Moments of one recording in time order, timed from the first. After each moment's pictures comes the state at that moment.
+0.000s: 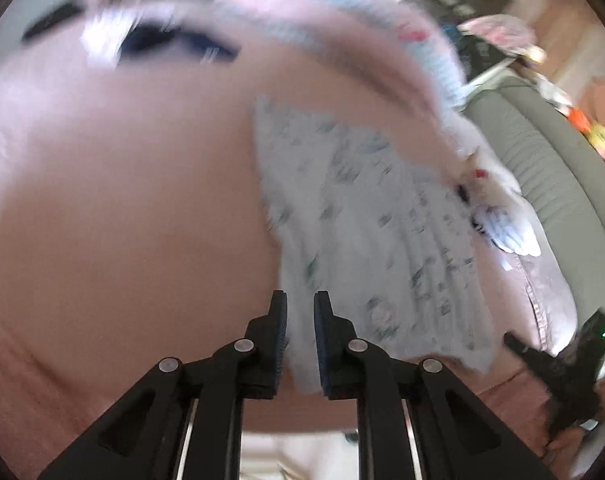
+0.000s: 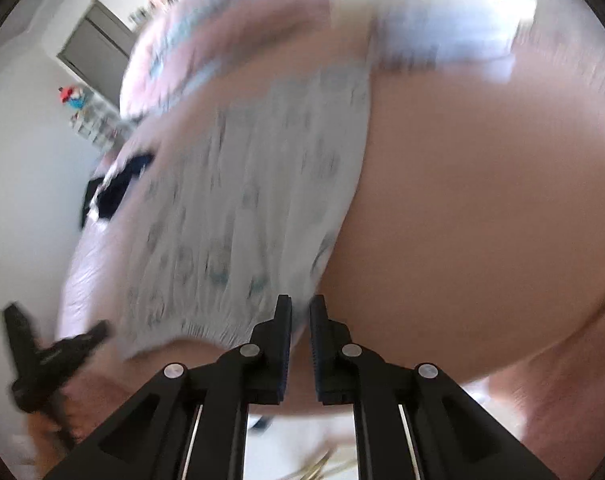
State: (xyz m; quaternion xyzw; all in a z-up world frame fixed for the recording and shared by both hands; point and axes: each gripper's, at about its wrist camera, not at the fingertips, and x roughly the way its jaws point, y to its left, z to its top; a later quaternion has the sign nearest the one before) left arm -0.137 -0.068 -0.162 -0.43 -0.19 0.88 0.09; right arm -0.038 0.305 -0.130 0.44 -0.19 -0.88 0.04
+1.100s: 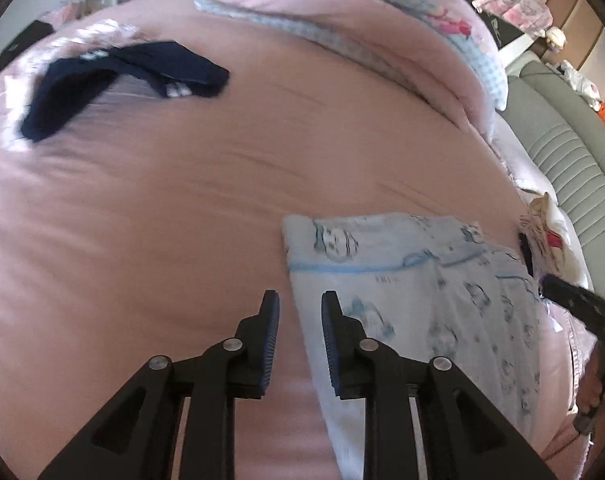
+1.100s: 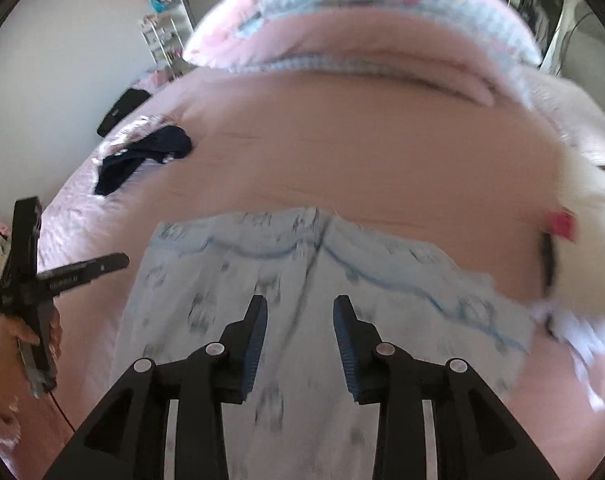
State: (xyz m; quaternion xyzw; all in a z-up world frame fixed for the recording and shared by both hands) left arm -0.372 -0.151 -0.209 -0.49 -0.16 0.85 0.07; right arm -0.306 0.213 -0.104 0.48 0.00 -0.86 0.19
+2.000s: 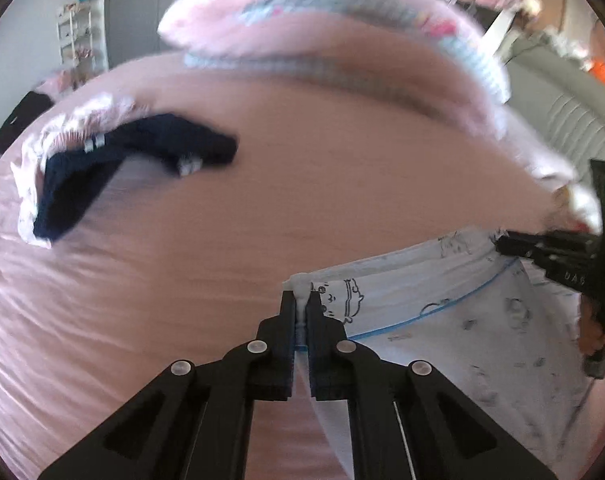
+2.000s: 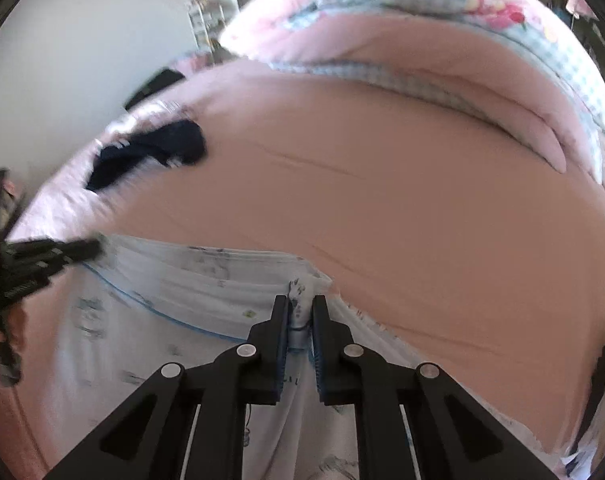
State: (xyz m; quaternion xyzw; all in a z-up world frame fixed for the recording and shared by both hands) left arm -0.389 -0.169 -0.213 -0.47 -0.05 0.88 0.02; right arm -0.377 0.171 -0.148 0.46 0.07 -0.86 0.23
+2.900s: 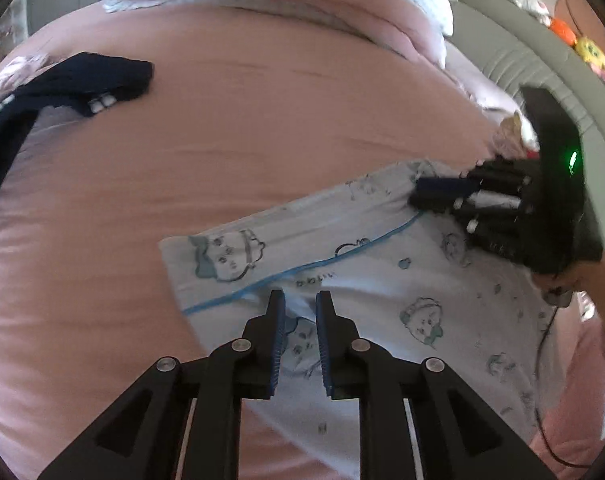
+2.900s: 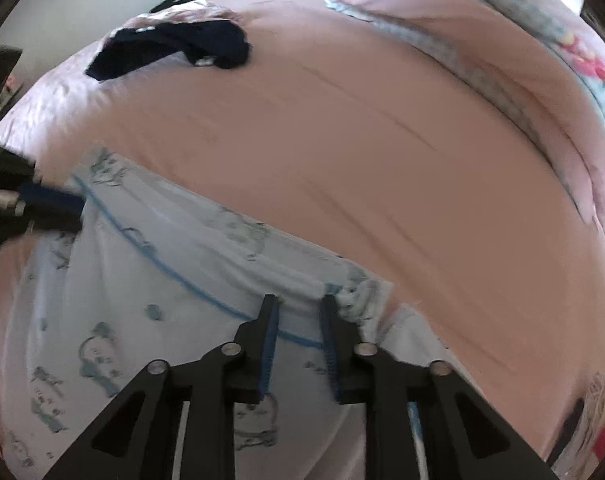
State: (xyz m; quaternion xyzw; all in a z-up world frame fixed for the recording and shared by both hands) left arm -0.390 -0.145 -0.216 -0.53 -0.03 0.83 0.17; right arm -0.357 0.131 -0.161 0.47 0.20 -0.82 0.24
